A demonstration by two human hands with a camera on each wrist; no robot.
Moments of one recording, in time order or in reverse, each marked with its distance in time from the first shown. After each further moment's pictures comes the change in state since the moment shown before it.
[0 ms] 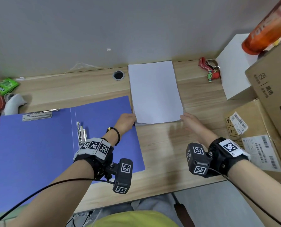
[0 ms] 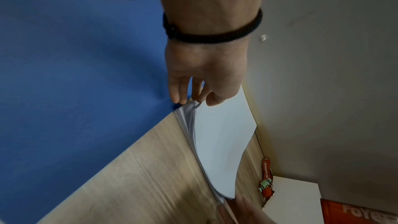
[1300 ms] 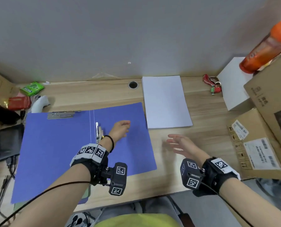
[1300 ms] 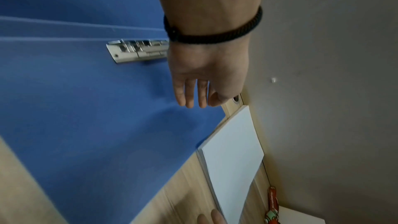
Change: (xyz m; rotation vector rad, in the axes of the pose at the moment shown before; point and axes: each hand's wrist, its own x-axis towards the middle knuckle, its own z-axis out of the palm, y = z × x) left_hand -0.039 -0.046 -0.066 -0.131 0.110 0.087; right_hand -0.049 0.034 0.068 0.134 -0.134 0.070
